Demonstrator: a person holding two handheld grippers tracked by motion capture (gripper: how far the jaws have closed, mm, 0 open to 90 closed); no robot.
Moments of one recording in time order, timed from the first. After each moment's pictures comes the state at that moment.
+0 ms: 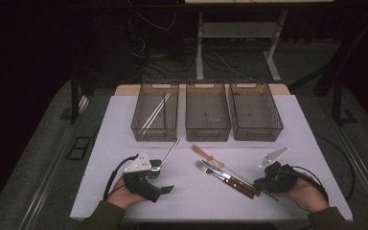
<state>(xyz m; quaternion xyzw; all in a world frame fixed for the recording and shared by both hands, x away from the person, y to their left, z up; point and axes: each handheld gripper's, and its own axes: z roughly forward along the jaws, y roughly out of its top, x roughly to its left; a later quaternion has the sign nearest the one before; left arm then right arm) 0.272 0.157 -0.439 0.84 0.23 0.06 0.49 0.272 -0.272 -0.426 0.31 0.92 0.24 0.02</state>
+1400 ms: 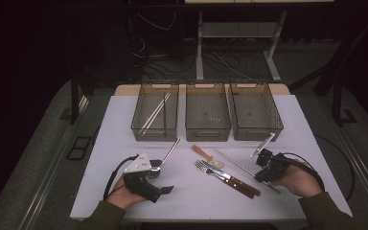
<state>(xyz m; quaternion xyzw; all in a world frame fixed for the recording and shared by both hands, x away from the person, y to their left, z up) 0.271 0.157 -0.438 0.84 0.23 0.06 0.49 0.303 -0.254 -0.412 0.33 0.94 0.13 0.01</state>
